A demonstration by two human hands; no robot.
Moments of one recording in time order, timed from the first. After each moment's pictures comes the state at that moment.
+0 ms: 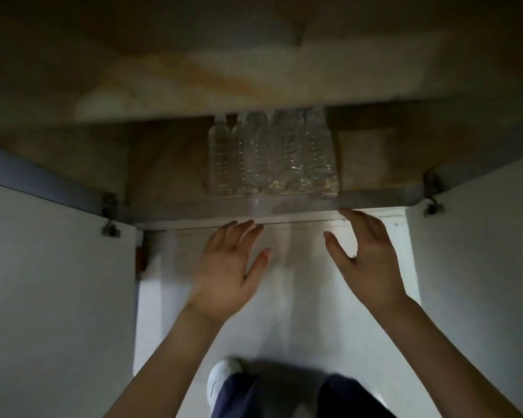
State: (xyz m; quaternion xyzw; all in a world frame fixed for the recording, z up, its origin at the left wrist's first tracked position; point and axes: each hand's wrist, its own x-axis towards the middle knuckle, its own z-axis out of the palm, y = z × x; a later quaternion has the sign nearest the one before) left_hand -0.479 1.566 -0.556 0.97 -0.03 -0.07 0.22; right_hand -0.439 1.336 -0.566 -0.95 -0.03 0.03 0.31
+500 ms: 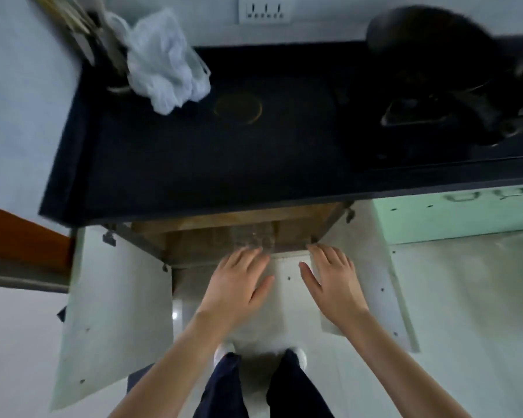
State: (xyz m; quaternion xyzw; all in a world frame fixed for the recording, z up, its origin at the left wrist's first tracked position) left_hand -0.549 1.493 -0.016 0.97 -0.16 -0.08 0.17; right_hand -0.535 1.278 -0.032 -0.98 -0.08 0.04 0.18
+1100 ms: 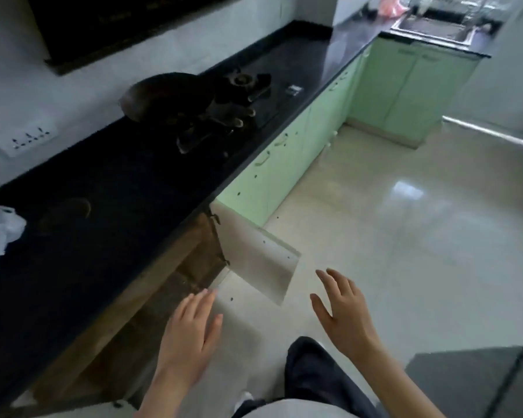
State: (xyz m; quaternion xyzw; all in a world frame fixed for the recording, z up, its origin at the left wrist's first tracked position) left_hand -0.610 1.485 0.031 0.90 -0.39 -0.13 0.13; right_hand -0.805 1.246 0.044 -0.92 0.32 -0.11 0.18
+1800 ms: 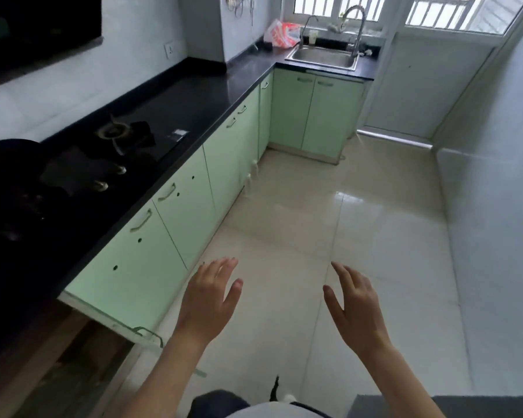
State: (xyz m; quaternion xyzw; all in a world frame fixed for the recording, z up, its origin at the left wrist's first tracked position) left_hand -0.693 1.034 0.083 0.79 -0.56 -0.06 0.24; right_hand -0.947 0.896 0.069 -0.85 0.46 -0.21 0.16
